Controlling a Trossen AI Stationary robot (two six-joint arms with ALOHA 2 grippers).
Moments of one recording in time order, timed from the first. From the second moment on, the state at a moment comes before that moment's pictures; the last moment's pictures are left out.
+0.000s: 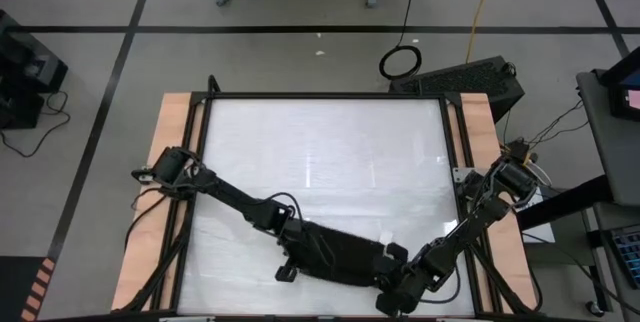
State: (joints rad) left arm -0.38 1.95 1.13 -0.11 0.44 -0.23; right arm 0.84 1.84 1.02 -0.25 0.29 1.20
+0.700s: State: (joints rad) left arm -0.28 2.03 1.13 0.00 0.73 -0.80; right arm 0.86 1.82 1.02 -0.16 0.17 1.49
